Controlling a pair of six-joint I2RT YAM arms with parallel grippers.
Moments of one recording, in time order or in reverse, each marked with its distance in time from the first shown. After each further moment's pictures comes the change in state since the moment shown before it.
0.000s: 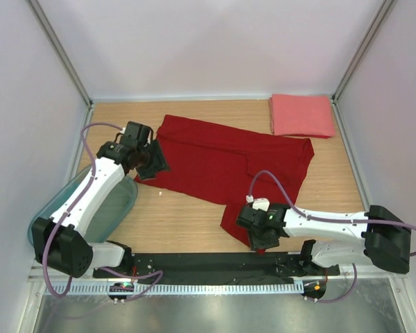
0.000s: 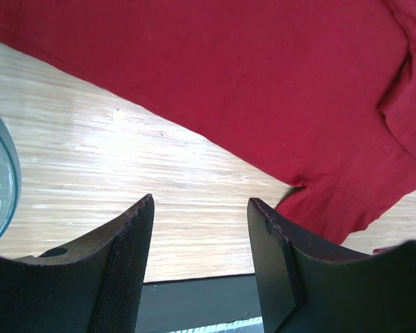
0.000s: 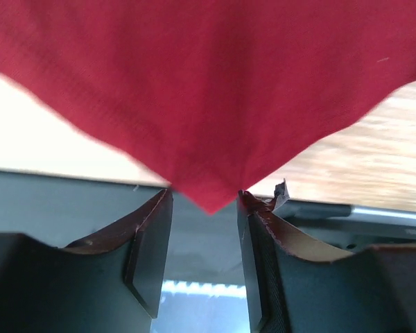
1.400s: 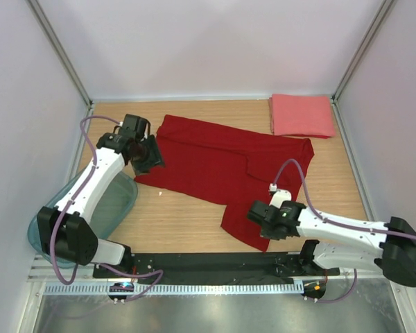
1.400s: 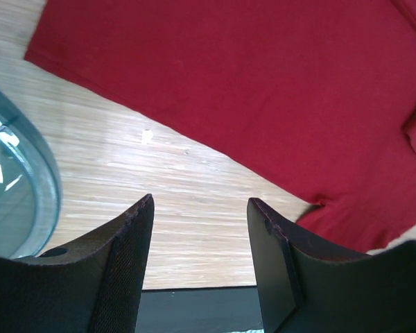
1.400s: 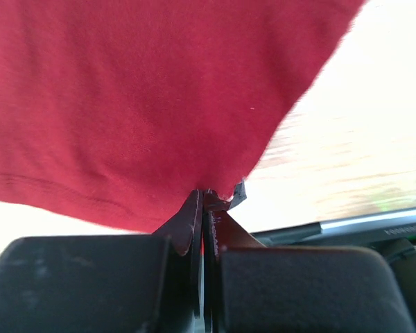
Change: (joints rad) left arm 0.048 0.082 0.082 -0.046 -0.024 0.069; right arm -0.099 -0.095 -0.032 -0.051 0.238 0.251
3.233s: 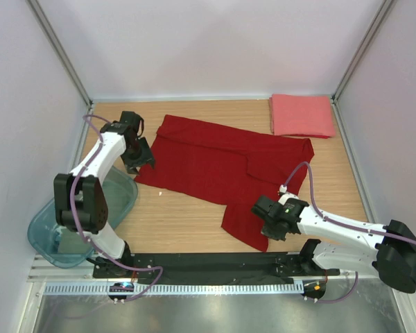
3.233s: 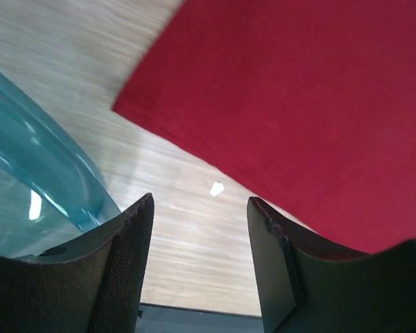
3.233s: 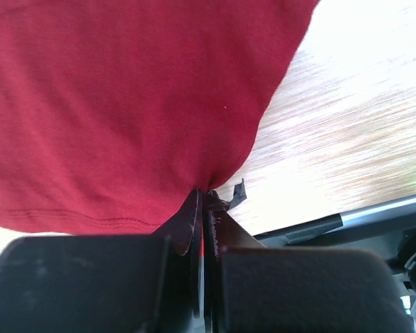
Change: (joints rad) left arm 0.163 0.252 0.055 -0.019 -0.027 0.084; right arm -0.120 -0.037 -0.050 0.021 -0.090 0.115
